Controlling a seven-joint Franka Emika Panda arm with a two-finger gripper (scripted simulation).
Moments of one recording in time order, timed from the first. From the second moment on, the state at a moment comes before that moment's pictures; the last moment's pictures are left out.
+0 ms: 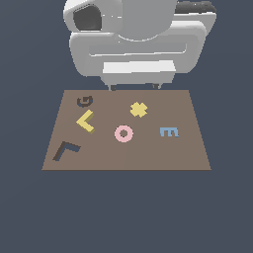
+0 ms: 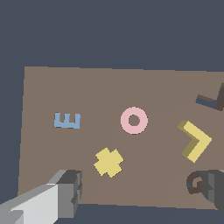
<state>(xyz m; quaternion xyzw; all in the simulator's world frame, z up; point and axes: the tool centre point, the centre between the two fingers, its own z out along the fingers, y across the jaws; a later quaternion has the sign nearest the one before) 0.002 0.017 0.201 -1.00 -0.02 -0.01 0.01</state>
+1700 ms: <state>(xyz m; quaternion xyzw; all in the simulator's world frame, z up) -0.003 -0.122 0.050 -0.95 0.31 0.00 0.00</state>
